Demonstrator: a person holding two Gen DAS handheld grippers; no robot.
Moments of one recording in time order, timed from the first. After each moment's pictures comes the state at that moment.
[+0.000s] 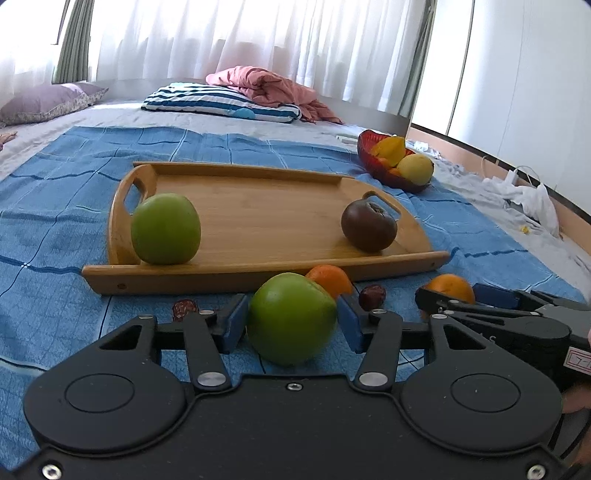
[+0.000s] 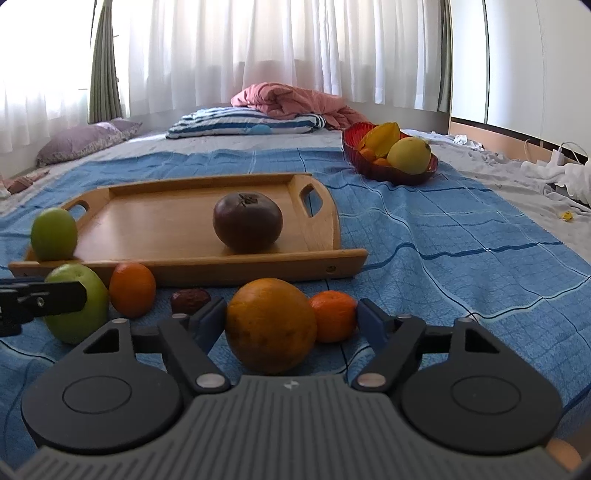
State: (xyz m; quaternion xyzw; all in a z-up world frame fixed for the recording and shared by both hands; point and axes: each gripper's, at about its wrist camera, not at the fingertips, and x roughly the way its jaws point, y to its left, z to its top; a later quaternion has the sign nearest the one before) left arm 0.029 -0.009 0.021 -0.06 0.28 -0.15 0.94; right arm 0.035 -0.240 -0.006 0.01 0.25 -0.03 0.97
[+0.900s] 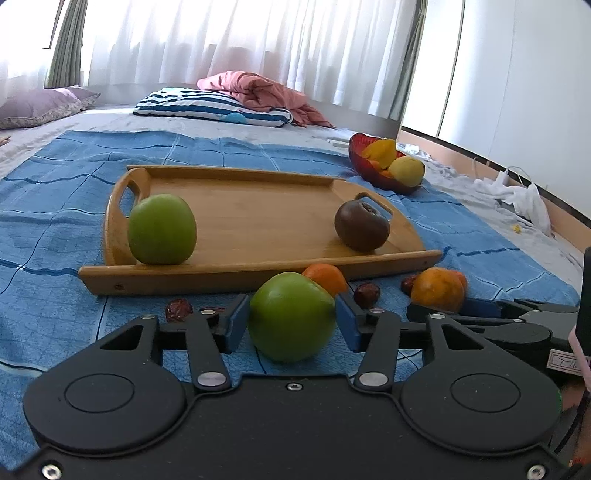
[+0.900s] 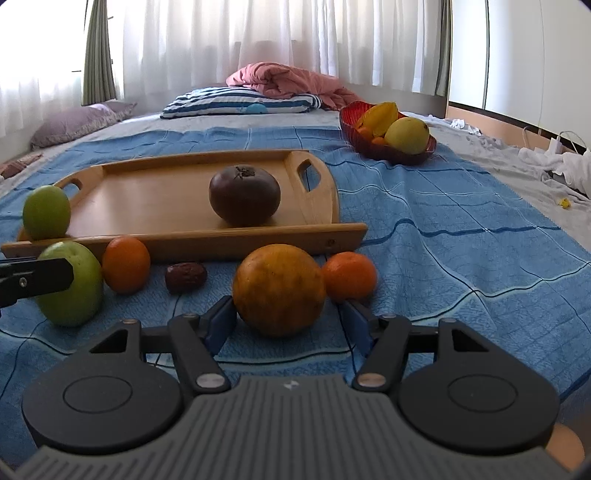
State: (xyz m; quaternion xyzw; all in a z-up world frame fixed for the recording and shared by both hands) left arm 0.025 -0.006 0.016 -0.05 0.27 -0.17 0.95; right arm 0.041 -0.233 -0.017 0.00 0.29 -0.04 0.96
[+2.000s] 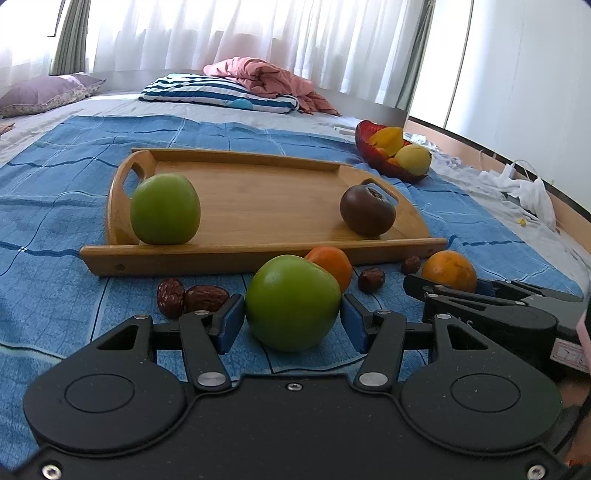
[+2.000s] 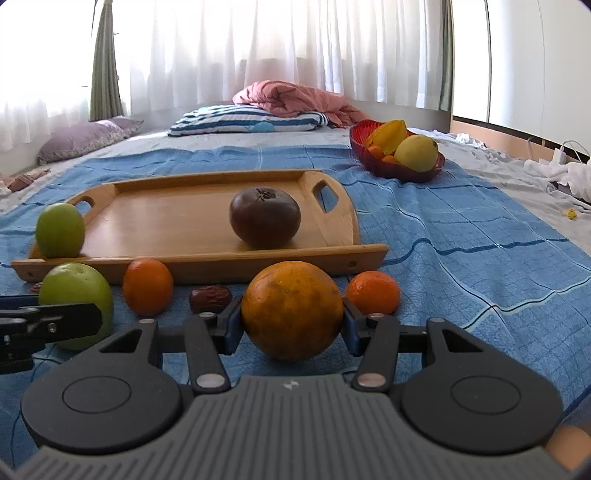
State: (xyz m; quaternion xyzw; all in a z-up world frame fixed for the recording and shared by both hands) left arm 0.025 -0.009 0.011 -0.06 0.30 -0.16 0.94; right arm 0.039 -0.222 -0.013 0.00 0.26 -0.03 0.97
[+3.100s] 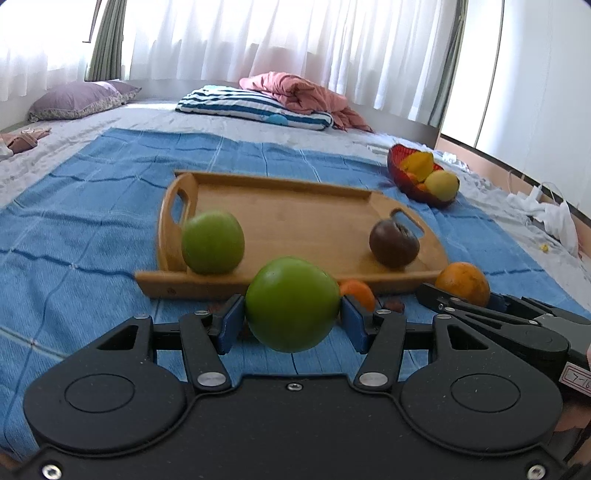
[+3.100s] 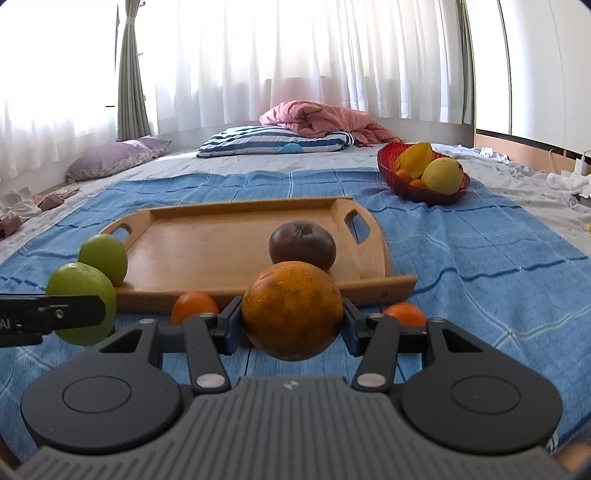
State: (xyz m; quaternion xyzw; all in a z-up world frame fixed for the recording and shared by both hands) left arm 0.013 0.007 0.051 -0.06 0.28 -0.10 0.95; right arm 0.037 -0.213 0.012 0.02 0.23 0.02 0.97
